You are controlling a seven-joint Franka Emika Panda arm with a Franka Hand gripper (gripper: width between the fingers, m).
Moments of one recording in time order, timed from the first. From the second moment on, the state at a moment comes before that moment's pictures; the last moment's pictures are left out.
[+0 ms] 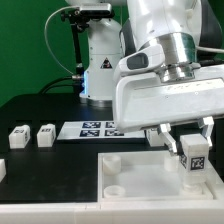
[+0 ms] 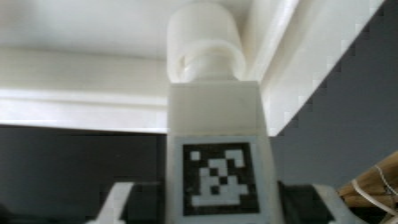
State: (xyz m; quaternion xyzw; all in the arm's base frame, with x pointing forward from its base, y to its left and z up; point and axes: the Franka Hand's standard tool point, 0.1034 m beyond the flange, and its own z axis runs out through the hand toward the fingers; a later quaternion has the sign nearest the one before) arm 0.623 0.109 0.081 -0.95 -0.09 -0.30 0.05
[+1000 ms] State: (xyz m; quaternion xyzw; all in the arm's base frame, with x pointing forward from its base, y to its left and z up) arm 0.620 0.108 0.075 -0.95 -0.09 -0.29 0.05
